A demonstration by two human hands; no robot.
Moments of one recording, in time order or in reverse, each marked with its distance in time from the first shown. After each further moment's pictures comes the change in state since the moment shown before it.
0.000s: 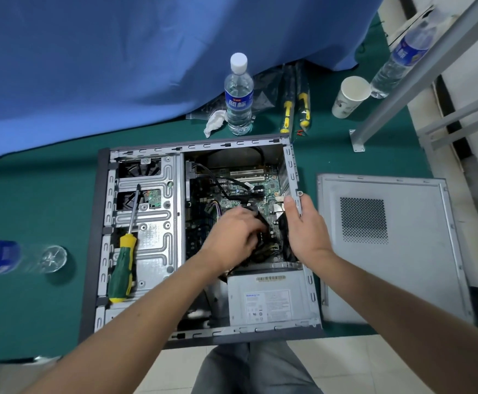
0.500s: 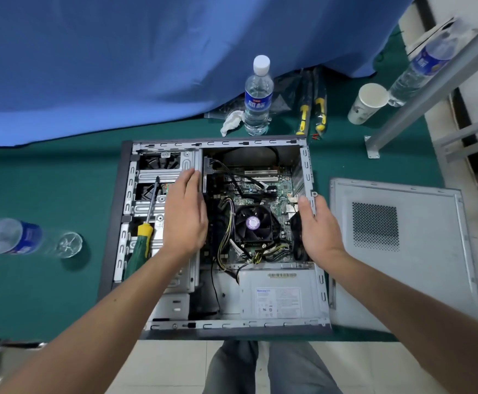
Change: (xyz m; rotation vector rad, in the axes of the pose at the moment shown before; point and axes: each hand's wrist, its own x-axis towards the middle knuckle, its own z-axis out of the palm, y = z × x) left_hand -0.045 -0.062 -0.039 0.025 0.543 -0.439; right_hand -0.005 -0.005 0.001 0.009 -0.041 -0.001
